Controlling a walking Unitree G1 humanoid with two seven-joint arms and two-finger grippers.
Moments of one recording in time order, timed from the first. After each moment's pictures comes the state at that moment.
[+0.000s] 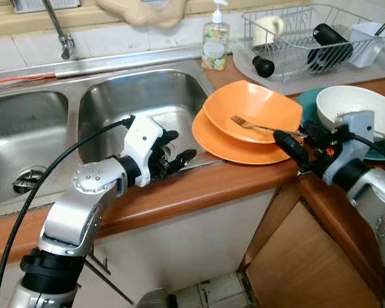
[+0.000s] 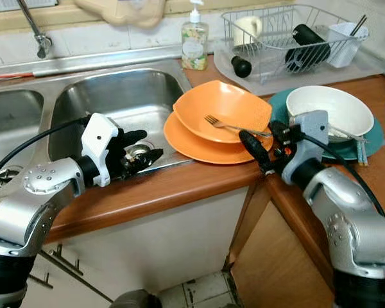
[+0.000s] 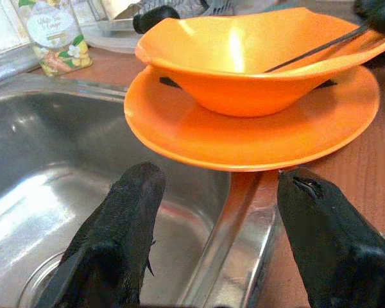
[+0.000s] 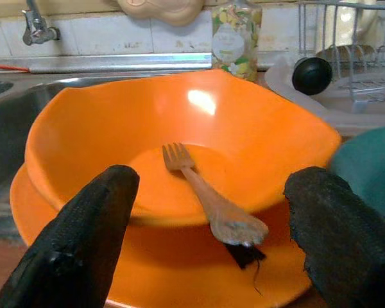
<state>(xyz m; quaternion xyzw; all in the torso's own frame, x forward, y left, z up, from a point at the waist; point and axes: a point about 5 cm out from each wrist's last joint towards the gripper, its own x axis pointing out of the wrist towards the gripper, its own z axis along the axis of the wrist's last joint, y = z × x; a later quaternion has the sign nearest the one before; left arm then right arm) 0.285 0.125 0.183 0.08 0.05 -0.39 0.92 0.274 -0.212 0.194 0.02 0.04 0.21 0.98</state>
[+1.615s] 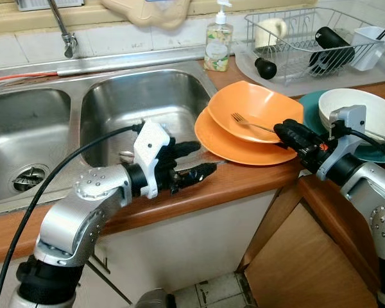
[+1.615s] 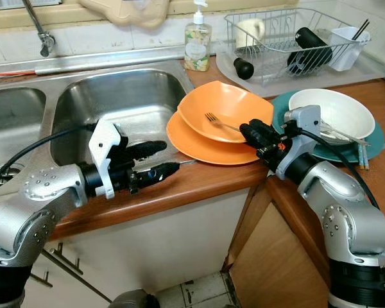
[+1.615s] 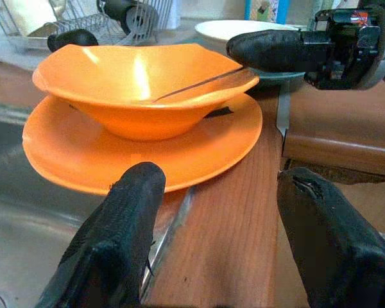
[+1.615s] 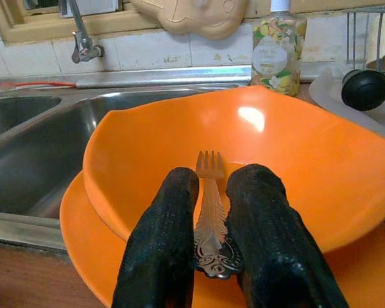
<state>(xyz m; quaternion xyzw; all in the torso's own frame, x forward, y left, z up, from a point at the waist) 0.264 0.106 0.190 0.03 0.05 -0.49 0.87 0.282 -0.205 0.195 0.05 0.03 0.27 0.96</state>
